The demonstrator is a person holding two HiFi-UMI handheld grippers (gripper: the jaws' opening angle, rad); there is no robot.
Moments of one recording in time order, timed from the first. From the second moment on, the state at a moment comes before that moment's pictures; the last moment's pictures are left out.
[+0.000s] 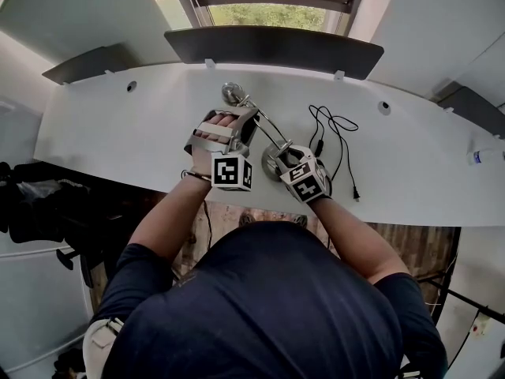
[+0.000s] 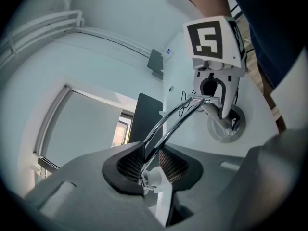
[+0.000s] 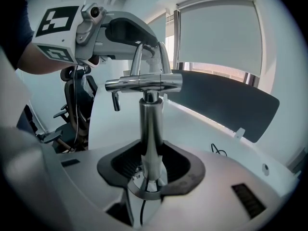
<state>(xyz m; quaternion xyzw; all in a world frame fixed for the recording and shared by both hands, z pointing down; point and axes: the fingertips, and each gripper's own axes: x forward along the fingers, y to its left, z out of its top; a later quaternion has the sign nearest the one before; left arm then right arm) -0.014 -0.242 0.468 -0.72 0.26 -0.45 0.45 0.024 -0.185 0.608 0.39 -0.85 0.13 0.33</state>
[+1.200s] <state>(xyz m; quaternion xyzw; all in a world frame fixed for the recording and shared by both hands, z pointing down) -0.015 -0.231 0.459 -0.68 0.22 -0.47 0.53 0.021 -0.187 0.610 0.38 -0.85 0.08 0.35</state>
